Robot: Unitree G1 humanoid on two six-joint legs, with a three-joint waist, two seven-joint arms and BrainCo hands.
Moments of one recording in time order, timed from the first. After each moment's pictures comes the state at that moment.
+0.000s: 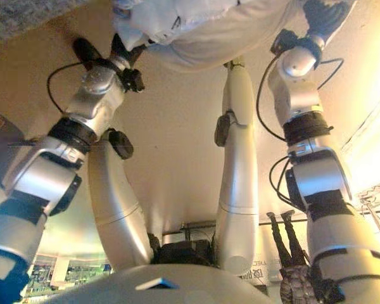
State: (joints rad) left arm -1.06 0.44 -0.57 0.80 -0.74 -0.08 -0.16; right arm -1.03 -0.51 0.29 0.75 0.61 -0.26 -0.73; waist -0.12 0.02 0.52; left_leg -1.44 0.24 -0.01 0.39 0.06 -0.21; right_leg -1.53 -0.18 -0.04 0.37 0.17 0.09
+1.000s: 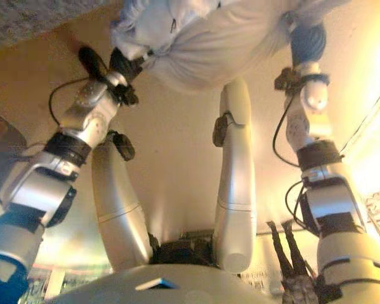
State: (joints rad) left arm -0.77 0.45 -0.49 0.65 -0.78 -0.15 -0.17; right arm -0.69 -0.58 0.32 0.58 0.81 -0.34 -0.06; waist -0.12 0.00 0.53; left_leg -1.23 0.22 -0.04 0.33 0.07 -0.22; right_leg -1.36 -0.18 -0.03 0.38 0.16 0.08
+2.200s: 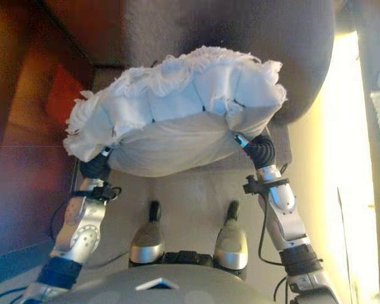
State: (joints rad) left arm 0.16 0.39 -0.20 -0.04 -0.74 -0.31 0.05; right arm 0.07 -0.41 0.20 -0.11 0.47 -0.31 0.09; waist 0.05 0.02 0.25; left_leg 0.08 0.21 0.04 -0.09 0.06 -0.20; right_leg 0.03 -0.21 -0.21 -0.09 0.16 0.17
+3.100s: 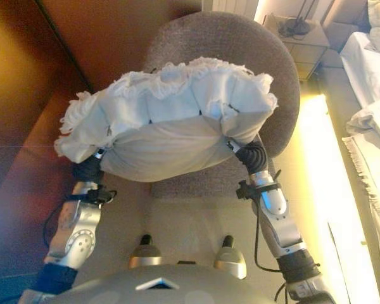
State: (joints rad) left arm 0.20 0.39 -0.17 -0.08 -0.72 -0.31 0.08; right arm 0.08 -0.43 0.28 -0.13 0.42 -0.26 -0.02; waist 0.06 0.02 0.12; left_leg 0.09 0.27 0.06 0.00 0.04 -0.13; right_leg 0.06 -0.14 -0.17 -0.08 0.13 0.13
